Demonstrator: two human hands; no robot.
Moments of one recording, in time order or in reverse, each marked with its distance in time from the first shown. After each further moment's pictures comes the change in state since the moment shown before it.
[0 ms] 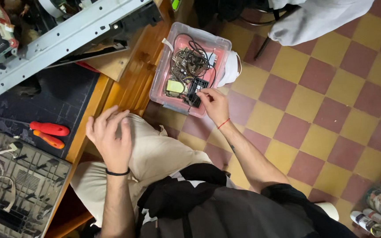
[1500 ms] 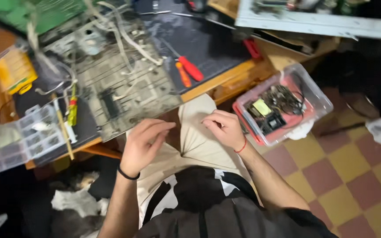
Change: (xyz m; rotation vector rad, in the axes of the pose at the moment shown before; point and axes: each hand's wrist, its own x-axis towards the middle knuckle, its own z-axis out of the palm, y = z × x) left_hand -0.113 -0.021 -0.191 -0.253 0.062 -0.120; right_hand -0.048 -0.230 0.116 0.496 -0.840 -0.512
